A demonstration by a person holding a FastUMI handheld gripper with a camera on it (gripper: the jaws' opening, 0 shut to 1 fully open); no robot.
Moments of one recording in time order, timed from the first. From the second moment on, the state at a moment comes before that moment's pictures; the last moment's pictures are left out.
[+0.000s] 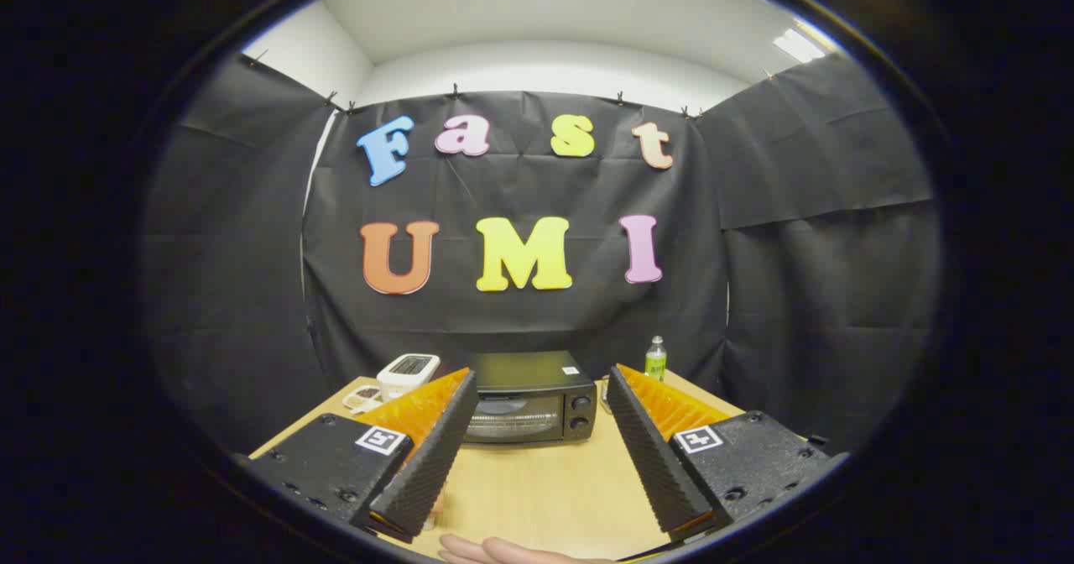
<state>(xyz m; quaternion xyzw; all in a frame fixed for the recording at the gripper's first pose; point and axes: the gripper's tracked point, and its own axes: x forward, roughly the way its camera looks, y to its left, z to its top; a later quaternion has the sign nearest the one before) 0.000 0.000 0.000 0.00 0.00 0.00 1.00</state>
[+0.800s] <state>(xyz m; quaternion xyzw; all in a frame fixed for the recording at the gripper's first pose) 0.040 0.004 -0.015 -0.01 0.01 -0.01 1.00</state>
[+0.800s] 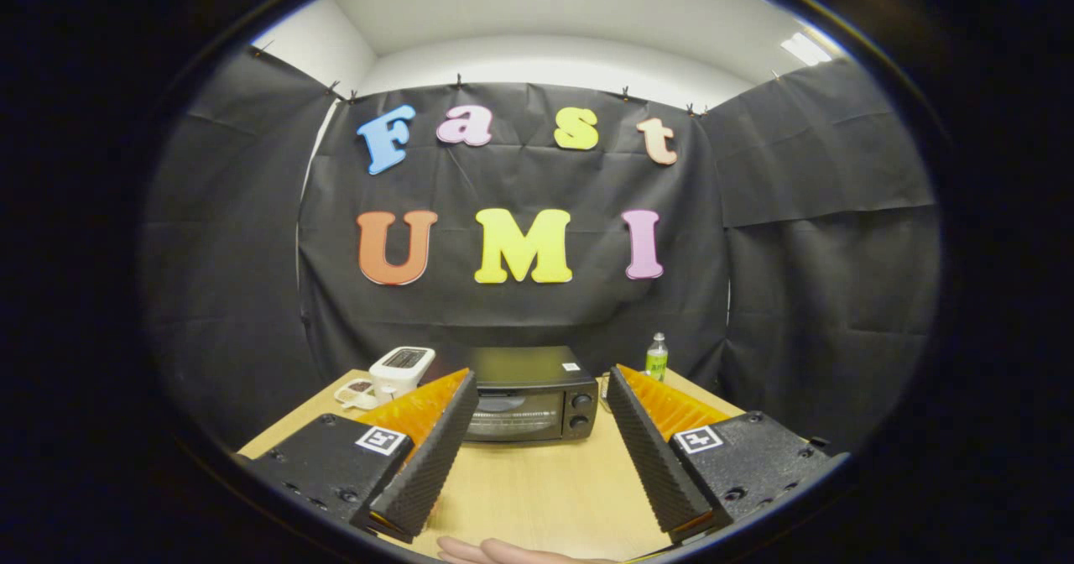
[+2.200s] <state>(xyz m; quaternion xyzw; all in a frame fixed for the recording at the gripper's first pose) 0.320 0.066 -0.163 -0.01 0.17 0.01 0.99</state>
